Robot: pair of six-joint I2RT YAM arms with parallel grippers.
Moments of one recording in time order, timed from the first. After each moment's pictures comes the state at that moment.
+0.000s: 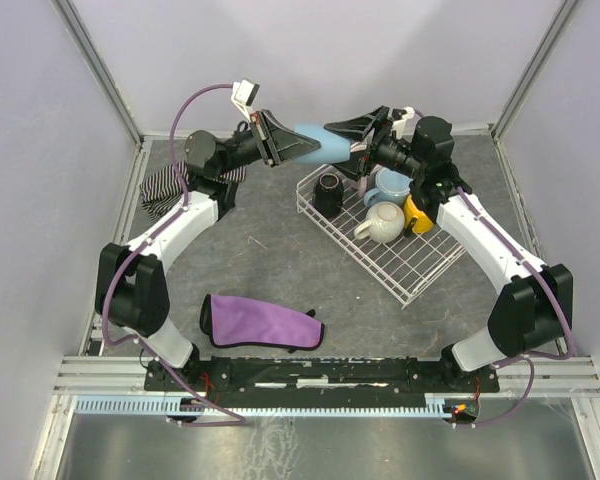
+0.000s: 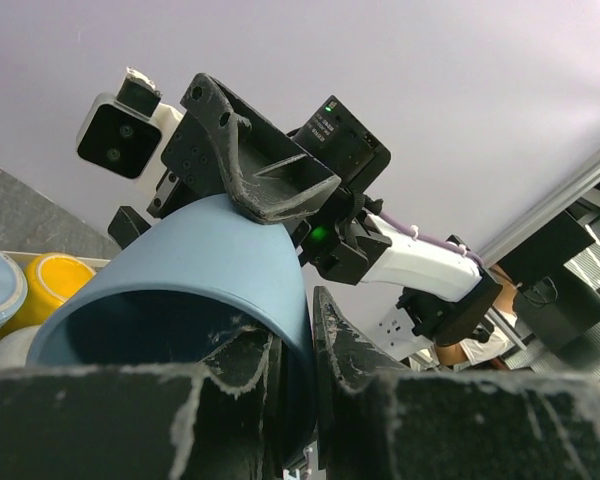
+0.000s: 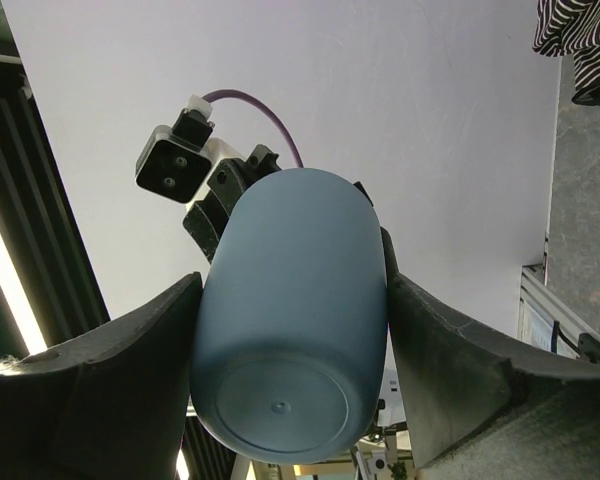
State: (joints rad) left arm -0.37 1.63 1.28 0.93 0.93 -1.26; right arm 0.36 1.50 1.29 0.22 -0.67 1.70
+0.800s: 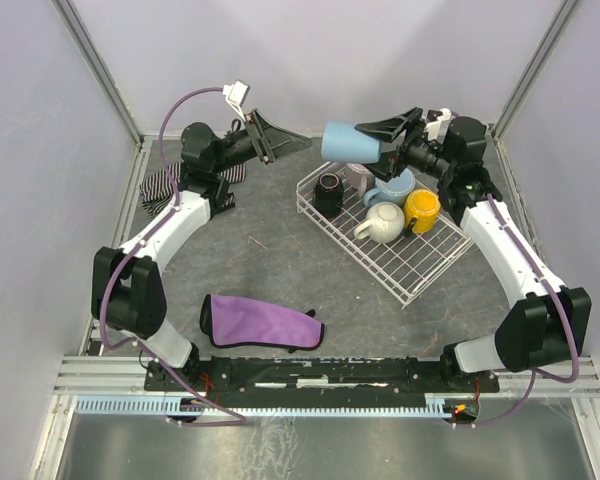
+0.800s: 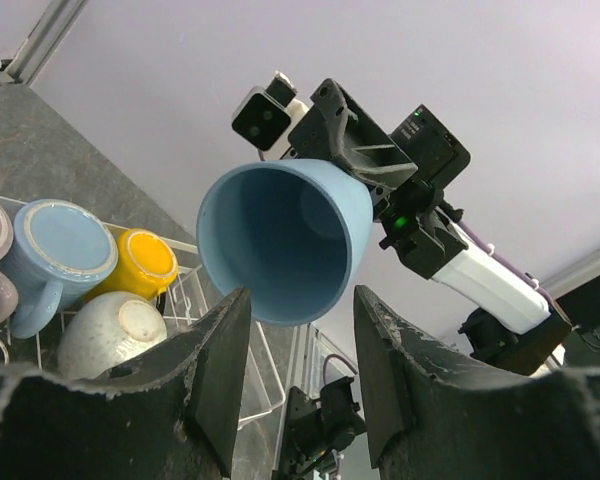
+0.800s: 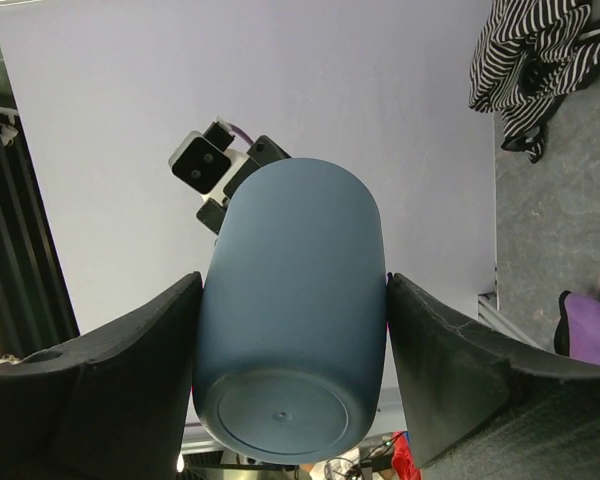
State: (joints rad) left arm -0.32 1.61 1.28 0.70 0.89 -1.10; right arm 0.21 1.41 1.25 0.08 -0.70 1.59
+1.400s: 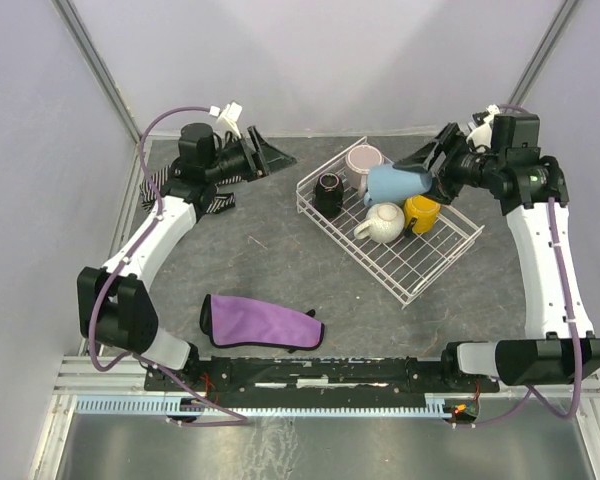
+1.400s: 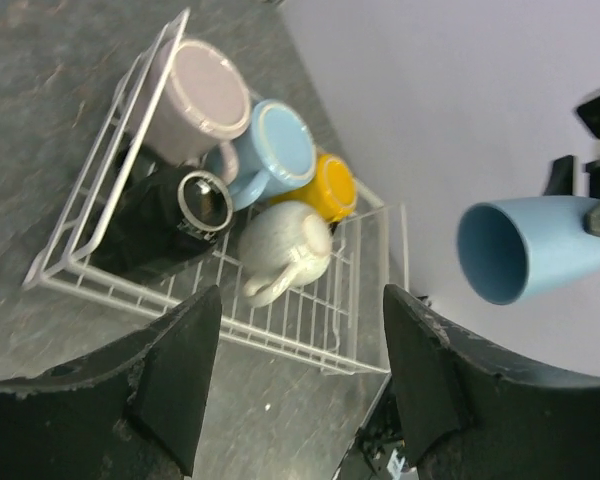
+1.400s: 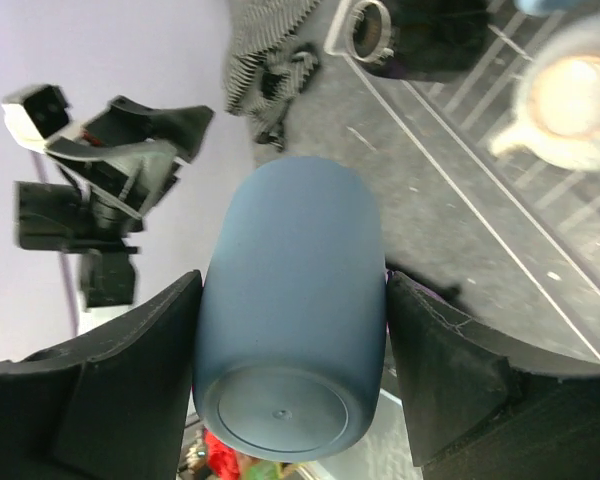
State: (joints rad) left arm -0.26 1.50 1.27 0.07 0.69 -0.71; right arm 0.02 1.32 1.57 -0.86 -0.65 0.88
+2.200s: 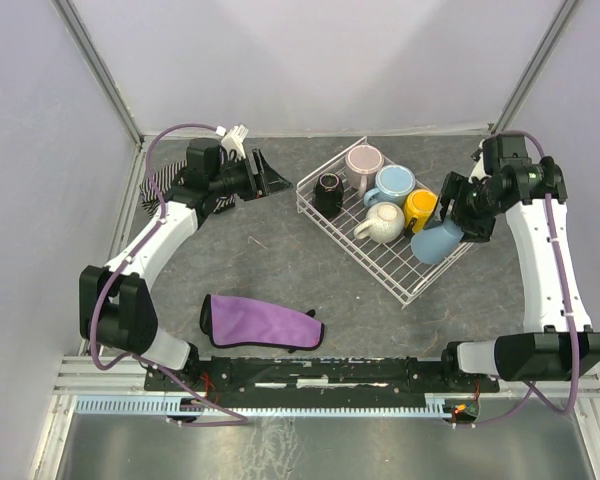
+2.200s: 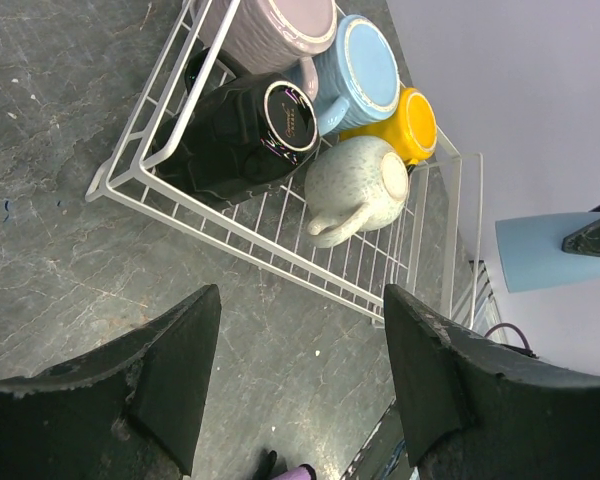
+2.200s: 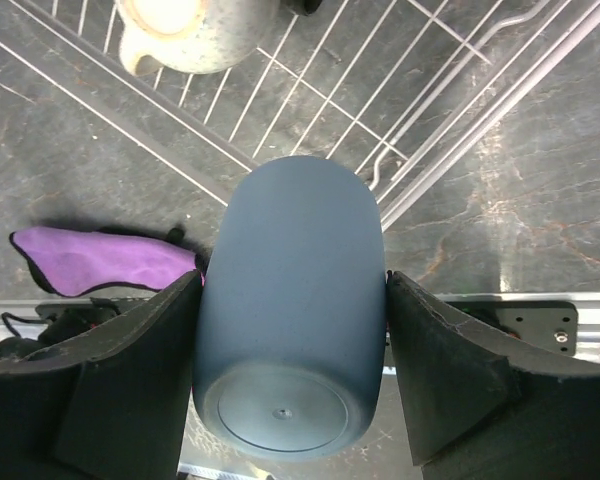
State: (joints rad) left arm -0.26 1.50 1.19 -0.13 0.64 -0.54; right arm -0.01 1.33 1.58 -1.38 -0.22 0.39
